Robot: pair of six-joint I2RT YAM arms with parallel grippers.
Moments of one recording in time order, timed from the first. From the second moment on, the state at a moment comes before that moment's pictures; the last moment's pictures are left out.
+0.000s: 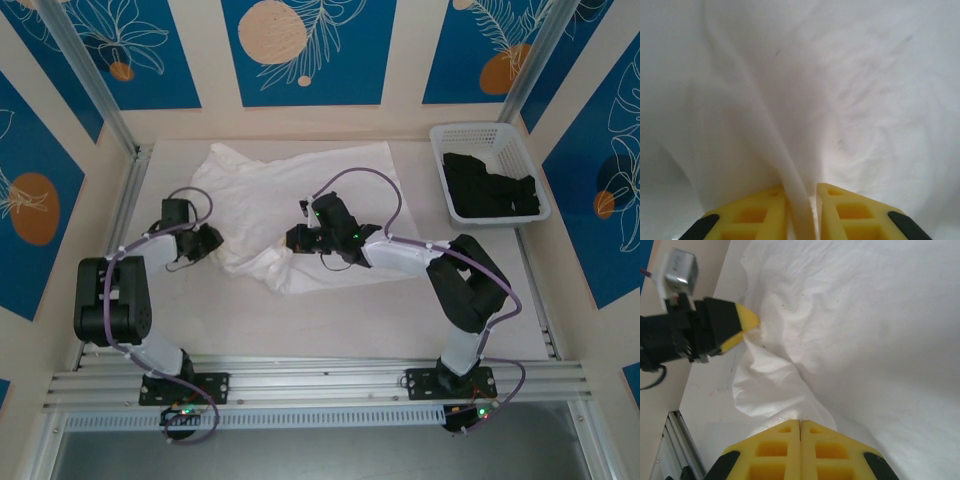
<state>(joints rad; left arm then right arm) 0.03 1.60 0.86 -0.23 0.29 -0.55 0.75 1.78 1.10 0.03 -0.31 0.71</state>
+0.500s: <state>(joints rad) 0.01 1.65 1.00 -0.29 0.16 -0.47 0.69 1.85 1.08 0.02 -0.28 0.68</state>
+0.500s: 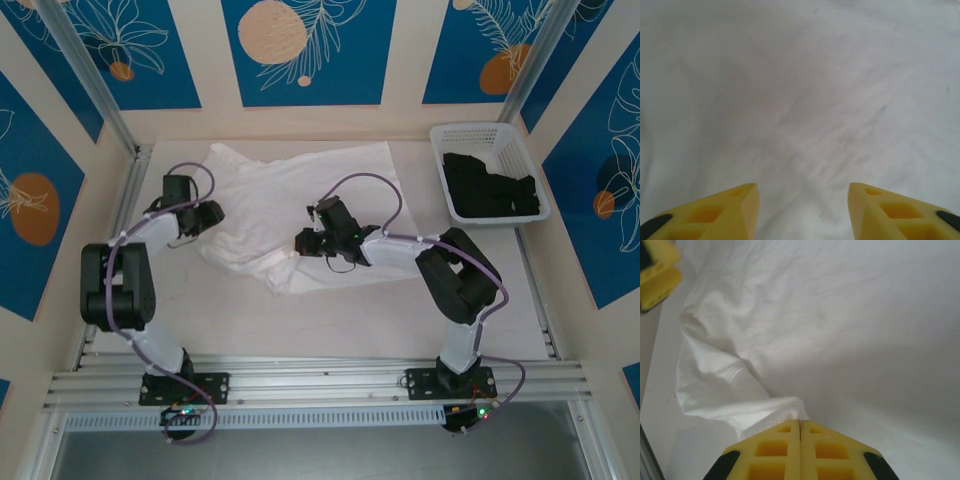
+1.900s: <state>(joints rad) 0.00 1.51 0.95 -0.42 0.08 -0.41 0.64 1.94 1.09 0.03 -0.27 0.65</state>
